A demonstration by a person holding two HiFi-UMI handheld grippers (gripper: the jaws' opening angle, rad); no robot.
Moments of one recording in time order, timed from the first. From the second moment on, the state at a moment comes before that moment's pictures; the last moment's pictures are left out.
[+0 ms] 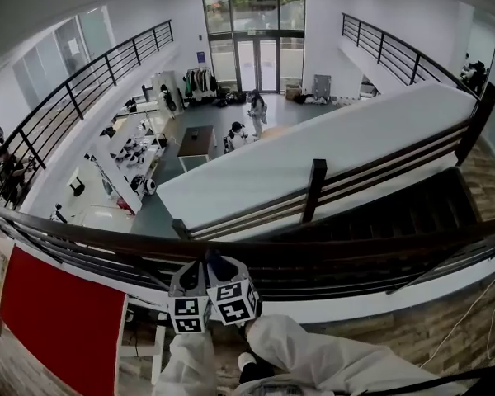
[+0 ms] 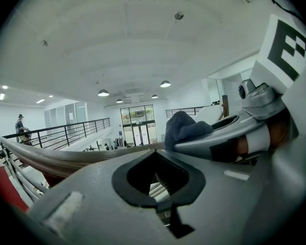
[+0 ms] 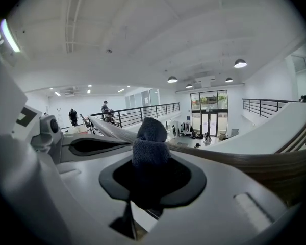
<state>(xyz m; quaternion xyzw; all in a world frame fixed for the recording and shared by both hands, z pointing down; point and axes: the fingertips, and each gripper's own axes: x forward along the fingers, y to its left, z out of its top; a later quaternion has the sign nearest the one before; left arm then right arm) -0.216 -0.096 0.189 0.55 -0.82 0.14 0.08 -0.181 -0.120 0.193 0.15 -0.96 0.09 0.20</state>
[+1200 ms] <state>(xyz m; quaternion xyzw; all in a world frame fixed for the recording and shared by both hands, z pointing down) -0.006 -0.235 0.191 0.67 -0.72 0.15 0.07 0.025 -0.243 0.197 0.26 -0.94 0.09 0.19</state>
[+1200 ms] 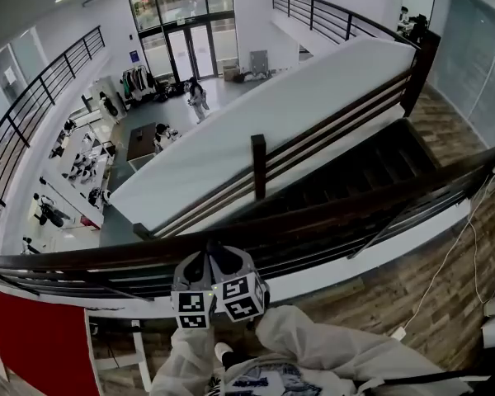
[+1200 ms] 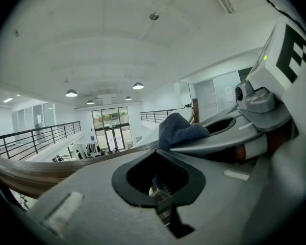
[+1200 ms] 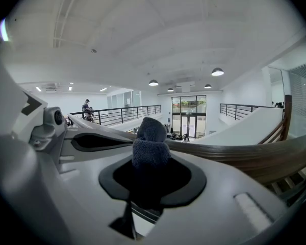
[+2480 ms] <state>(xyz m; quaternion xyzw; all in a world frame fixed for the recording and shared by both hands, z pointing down) 0.212 -0.362 0.189 0.74 -0.65 0.16 0.06 0.249 -0.377 0.204 0.34 -0.92 0.09 0.19</state>
